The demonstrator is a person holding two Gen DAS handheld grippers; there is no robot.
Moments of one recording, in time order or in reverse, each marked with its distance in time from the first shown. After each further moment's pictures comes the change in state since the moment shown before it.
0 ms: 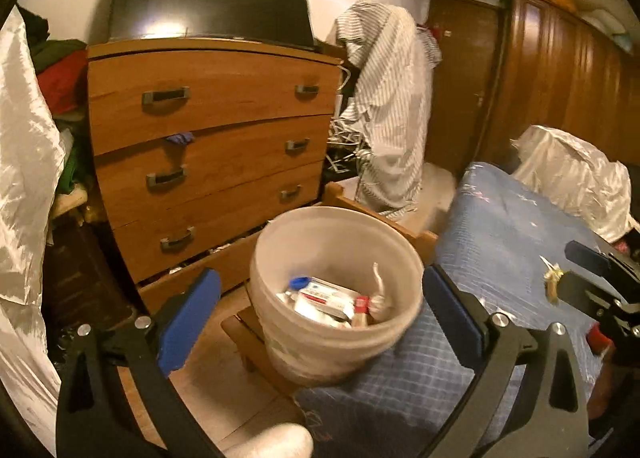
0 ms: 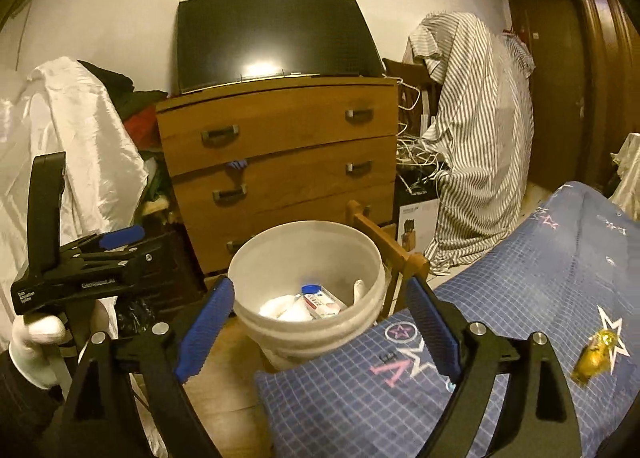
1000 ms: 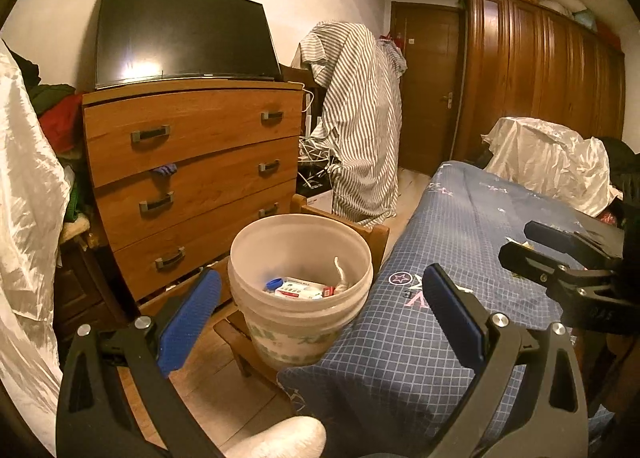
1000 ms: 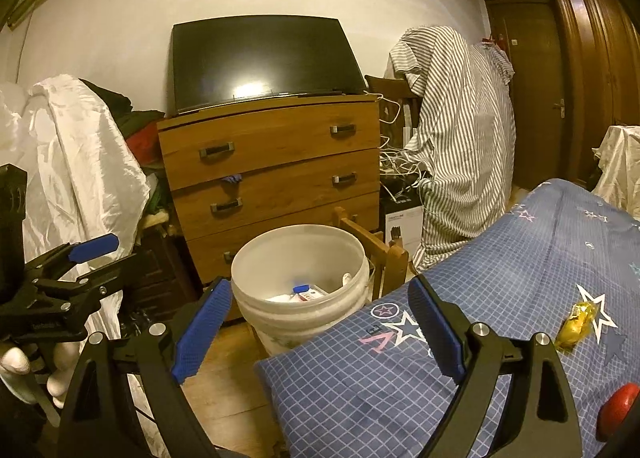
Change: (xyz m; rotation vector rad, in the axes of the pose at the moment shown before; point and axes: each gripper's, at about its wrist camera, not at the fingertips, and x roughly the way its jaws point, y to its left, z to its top) left arm -0.067 -0.044 -0.025 0.092 -0.072 -0.041; right arm -0.055 0.000 -0.020 0.044 -0.055 -0.035
